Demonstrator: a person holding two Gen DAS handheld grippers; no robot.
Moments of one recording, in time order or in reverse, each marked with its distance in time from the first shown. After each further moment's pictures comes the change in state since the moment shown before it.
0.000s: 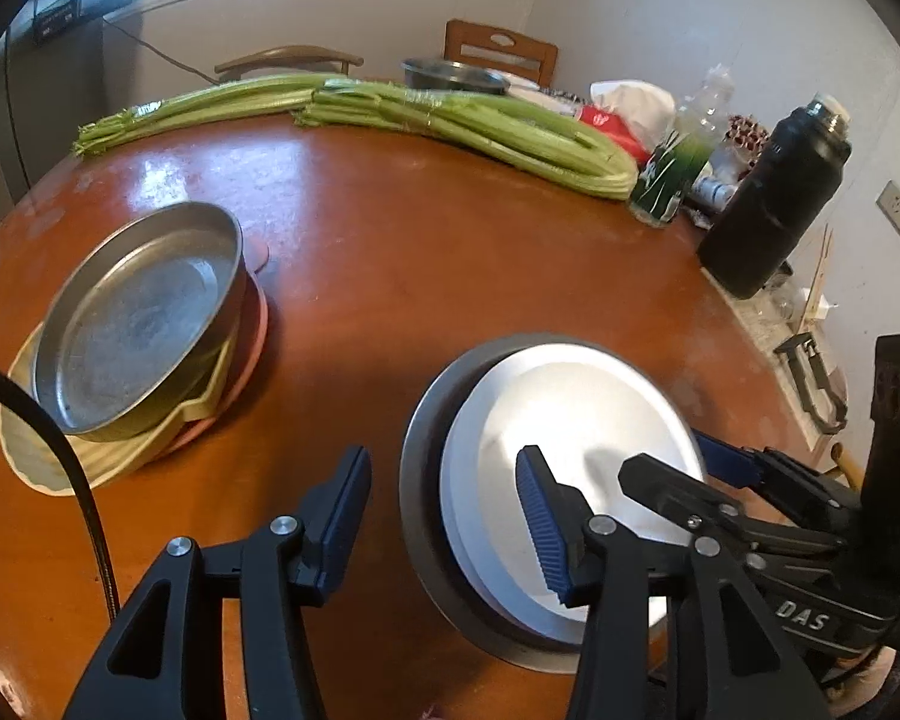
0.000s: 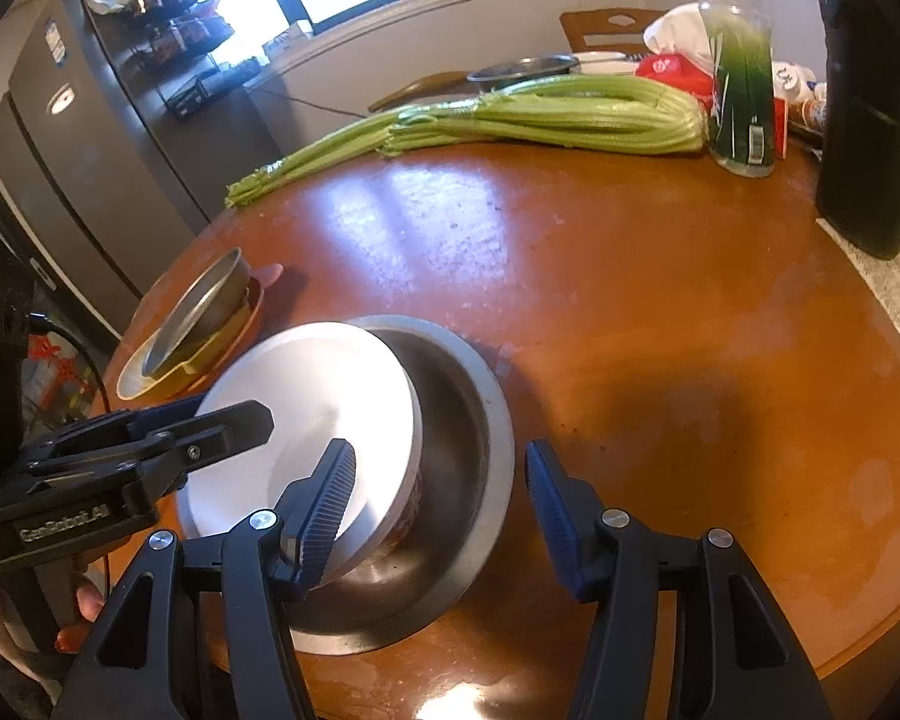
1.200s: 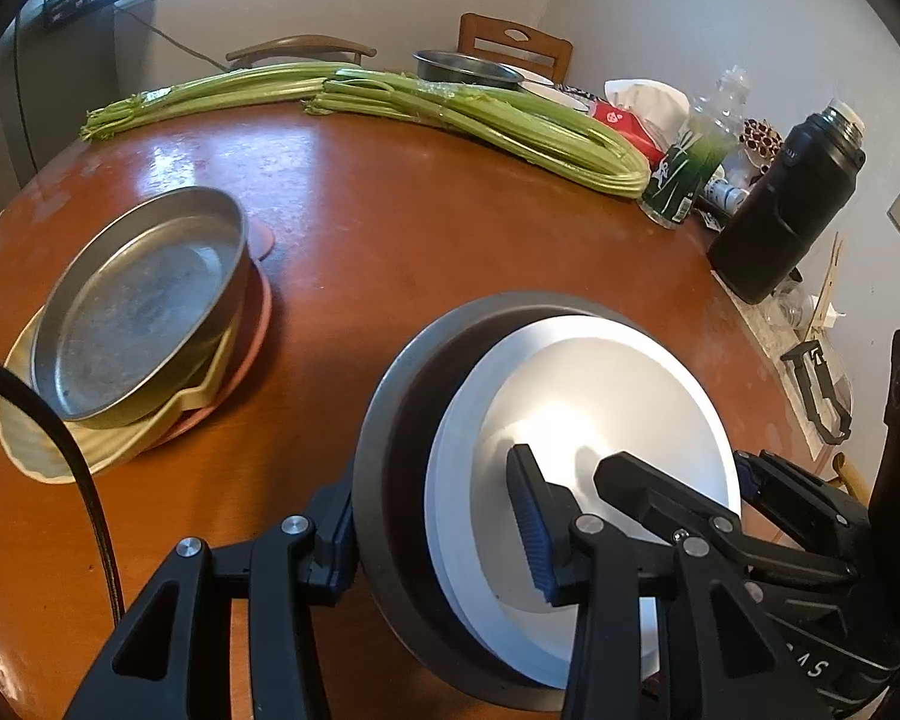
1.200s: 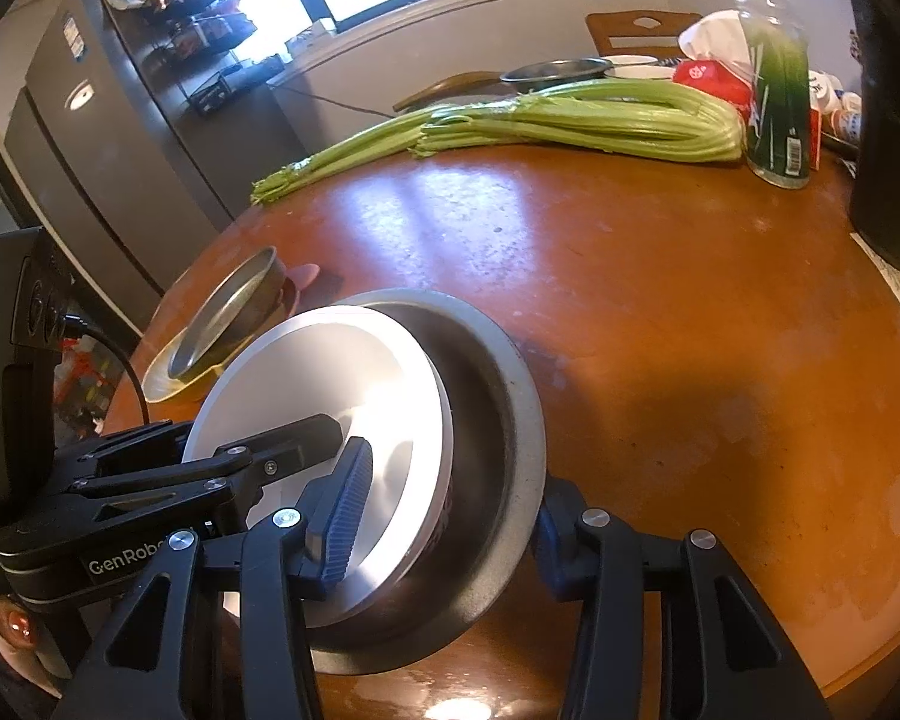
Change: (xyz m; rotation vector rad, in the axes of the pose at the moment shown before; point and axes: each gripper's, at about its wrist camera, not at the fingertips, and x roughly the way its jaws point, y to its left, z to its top) left arm -0.002 0.003 0.000 -0.033 0.006 0.018; right arm 0.001 0.025 0.007 -0.037 -0.011 0.039
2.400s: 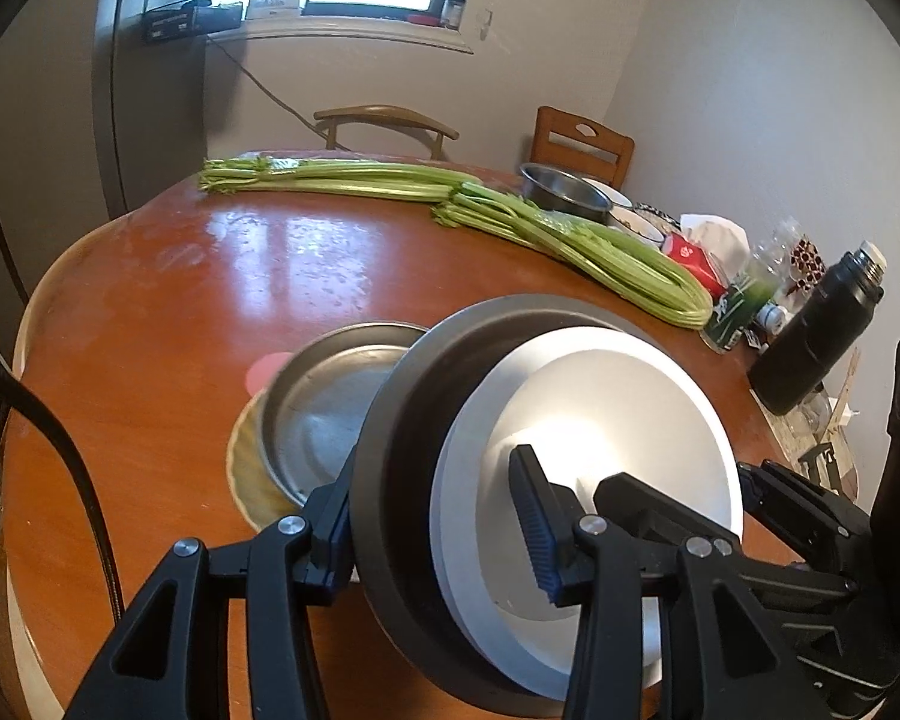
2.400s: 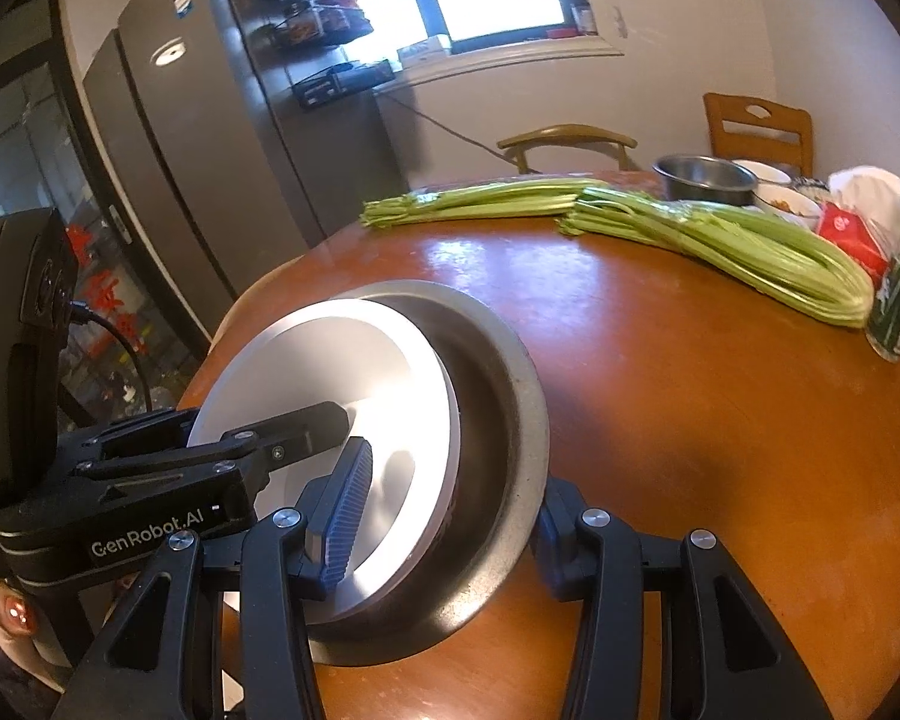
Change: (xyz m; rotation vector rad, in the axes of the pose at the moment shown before) left arm -0.085 0.098 0.034 -0.100 -0.181 0.078; right arm 0.017 0.120 0.060 -0.207 -0.061 0.090
